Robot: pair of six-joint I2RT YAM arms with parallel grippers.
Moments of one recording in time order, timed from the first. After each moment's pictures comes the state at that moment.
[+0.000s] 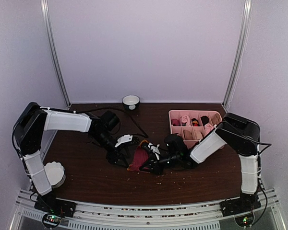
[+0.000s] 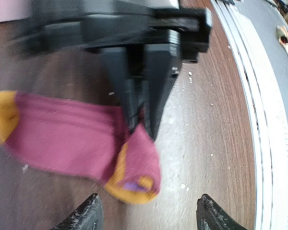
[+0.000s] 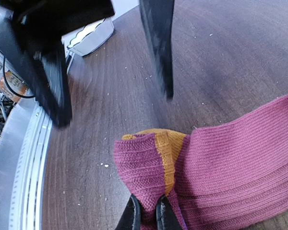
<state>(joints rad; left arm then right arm) -0.66 1.84 1.18 -0.63 0.72 0.76 0.87 2.07 0.87 0.64 -0.65 0.19</state>
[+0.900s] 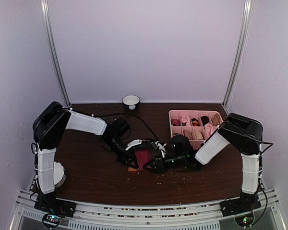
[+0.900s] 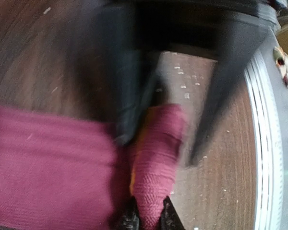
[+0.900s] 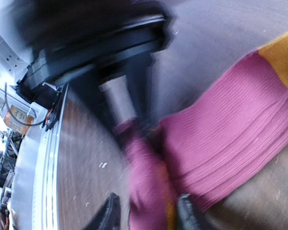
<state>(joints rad) -0.70 2.09 1.31 -0.58 0.80 0.62 0.83 2.05 0.78 0.75 -0.64 0.44</state>
